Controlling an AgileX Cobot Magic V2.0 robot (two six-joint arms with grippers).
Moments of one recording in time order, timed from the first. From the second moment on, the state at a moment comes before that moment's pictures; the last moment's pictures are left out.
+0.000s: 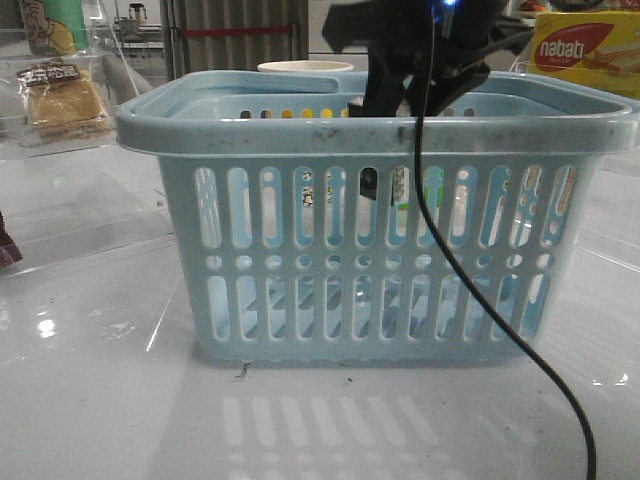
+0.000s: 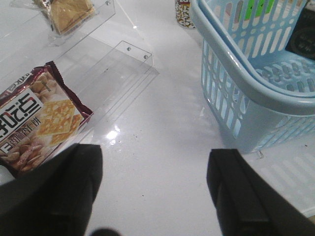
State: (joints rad) left arm -0.28 0.69 -0.74 -0.05 0.72 0.11; right arm 0.46 1.73 -1.40 0.11 0.71 -0.04
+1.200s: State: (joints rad) left arm -0.28 0.69 -0.74 -0.05 0.72 0.11; right arm 0.46 0.83 -0.91 0.07 0.75 -0.16
